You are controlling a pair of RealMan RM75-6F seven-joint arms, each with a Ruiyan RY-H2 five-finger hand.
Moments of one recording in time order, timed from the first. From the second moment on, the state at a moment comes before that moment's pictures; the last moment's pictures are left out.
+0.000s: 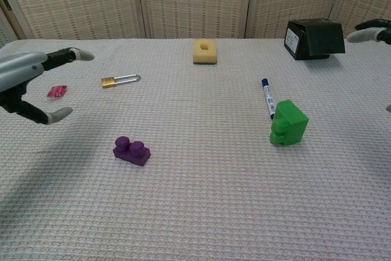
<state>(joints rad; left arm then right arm) -0.48 -1.41 -0.06 -1.62 1.35 1.25 0.22 0.36 -1.22 0.01 -1.66 -1.50 1.34 -0.32</state>
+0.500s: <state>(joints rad) -0.28 -1.25 0.07 -1.44 1.43 1.39 0.11 0.16 -1.32 -0.03 -1.56 -1.53 1.55 -0.41</state>
